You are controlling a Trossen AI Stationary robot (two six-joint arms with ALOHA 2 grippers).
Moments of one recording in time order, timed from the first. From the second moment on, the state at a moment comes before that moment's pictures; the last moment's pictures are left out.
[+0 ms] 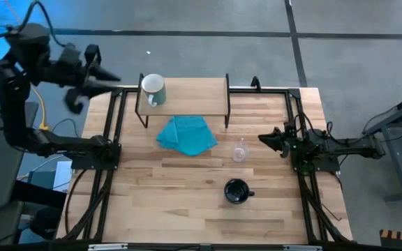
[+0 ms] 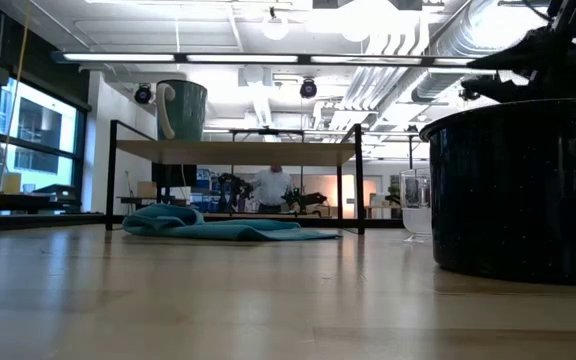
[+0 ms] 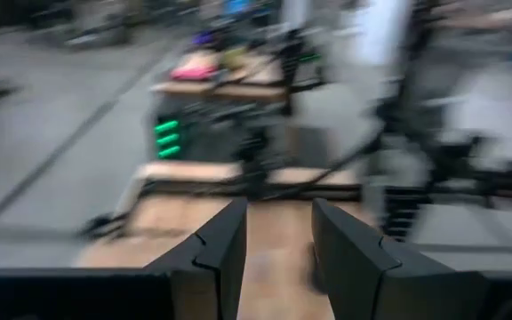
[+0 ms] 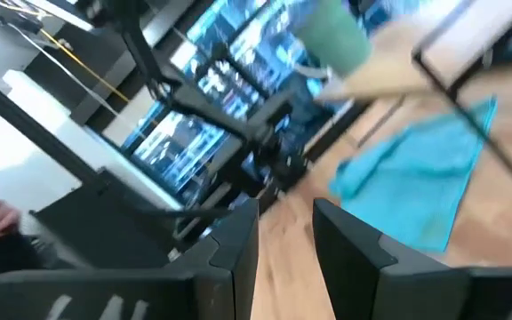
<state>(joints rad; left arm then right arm) 0.94 1.15 2.13 -1.28 0.88 0.17 0.03 0.05 0.01 0.14 0.18 0.75</state>
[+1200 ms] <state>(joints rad) 0.94 1.03 2.00 -1.23 1.06 0.09 0.03 0.05 0.01 0.18 0.21 0.57</state>
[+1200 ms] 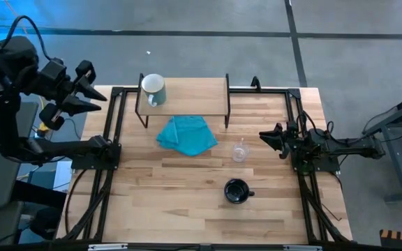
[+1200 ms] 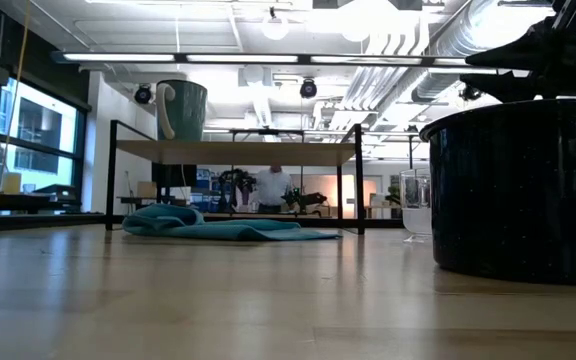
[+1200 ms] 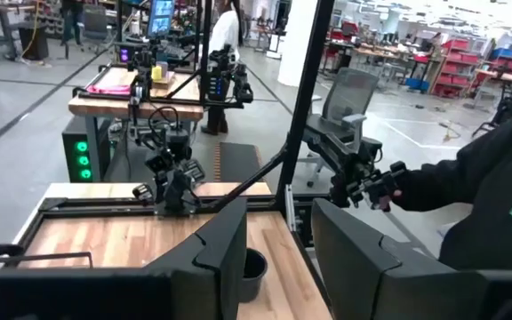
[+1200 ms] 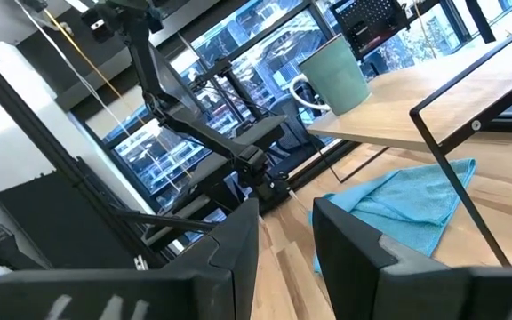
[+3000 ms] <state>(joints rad) 0.94 0.25 0.77 -0.72 0.65 -0.23 0.07 0.05 0.01 0.03 0.05 0.67</state>
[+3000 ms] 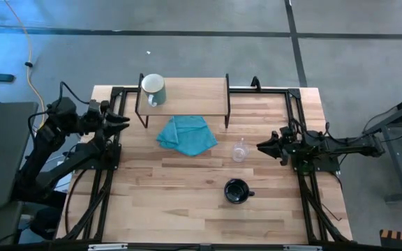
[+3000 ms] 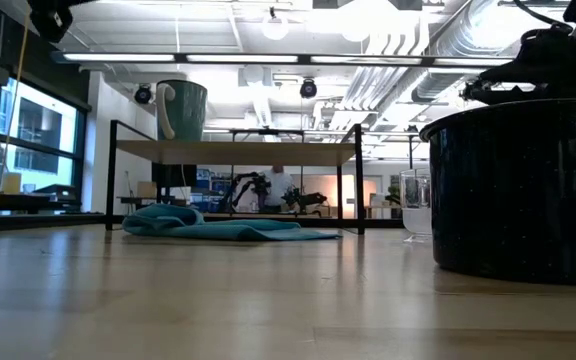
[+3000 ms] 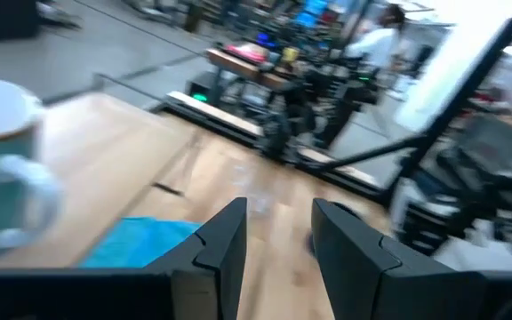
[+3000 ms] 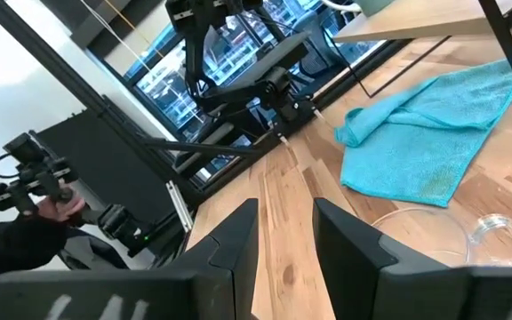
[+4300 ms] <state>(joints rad) 0.94 0.19 0.52 -0.52 -0.19 -0.23 0.07 0.05 0.01 0.03 0.16 0.60</state>
